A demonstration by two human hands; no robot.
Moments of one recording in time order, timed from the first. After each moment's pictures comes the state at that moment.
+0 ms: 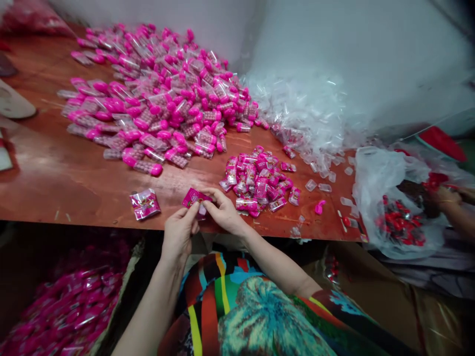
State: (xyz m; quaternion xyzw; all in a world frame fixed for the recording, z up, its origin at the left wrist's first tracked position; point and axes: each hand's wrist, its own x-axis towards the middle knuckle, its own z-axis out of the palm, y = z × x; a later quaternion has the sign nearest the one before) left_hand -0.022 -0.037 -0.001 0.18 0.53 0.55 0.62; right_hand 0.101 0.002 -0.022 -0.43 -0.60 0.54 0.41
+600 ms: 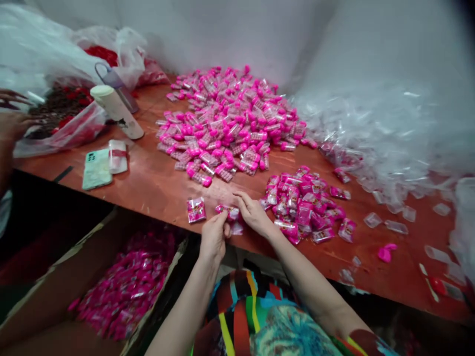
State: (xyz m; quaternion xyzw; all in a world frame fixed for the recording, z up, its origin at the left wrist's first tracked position) left_hand -0.036 -0.029 -0.010 0.11 0.55 0.59 0.58; right_hand 0.087 0.052 -0.028 -0.43 -0.77 0.35 0.31
